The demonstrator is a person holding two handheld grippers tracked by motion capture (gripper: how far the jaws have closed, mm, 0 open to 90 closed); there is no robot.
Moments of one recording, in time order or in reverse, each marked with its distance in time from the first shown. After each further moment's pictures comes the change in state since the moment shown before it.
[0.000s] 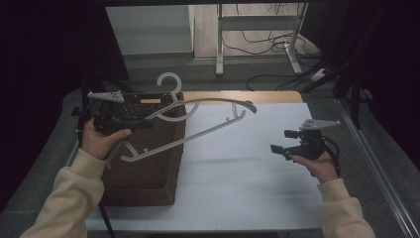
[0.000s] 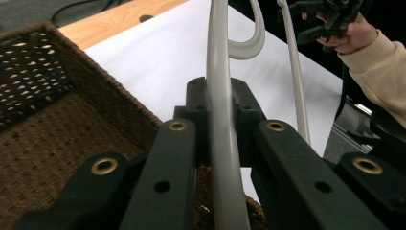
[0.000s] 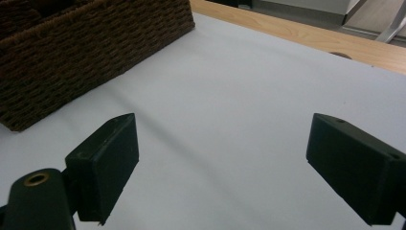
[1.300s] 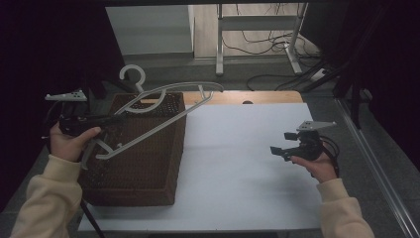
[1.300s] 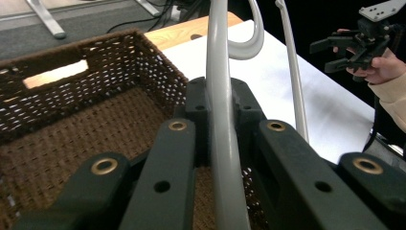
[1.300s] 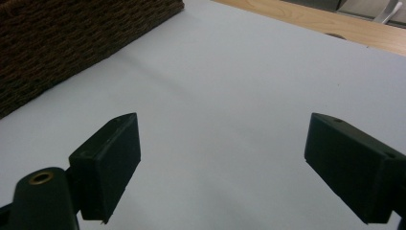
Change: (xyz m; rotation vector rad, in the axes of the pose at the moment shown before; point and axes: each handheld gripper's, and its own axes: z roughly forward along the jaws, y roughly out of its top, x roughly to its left) left arm 0.027 -0.031 -0.056 -0.107 0.130 -0.098; right arm -0.005 -0.007 0.008 0.053 -0.029 0.007
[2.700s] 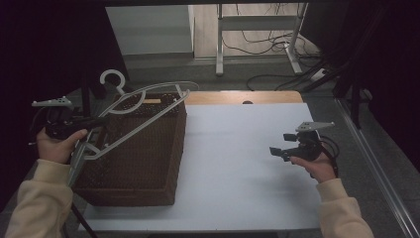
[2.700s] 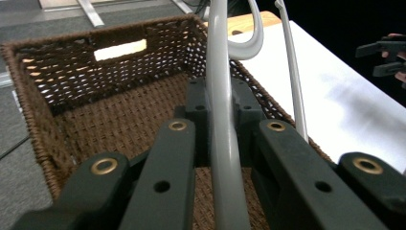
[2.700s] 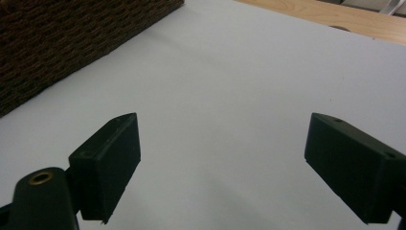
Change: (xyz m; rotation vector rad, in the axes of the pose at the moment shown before) left arm 0.040 -0.027 -0.014 -0.008 0.111 -0.068; right arm -0.002 -0.003 0.004 0.015 0.010 0.014
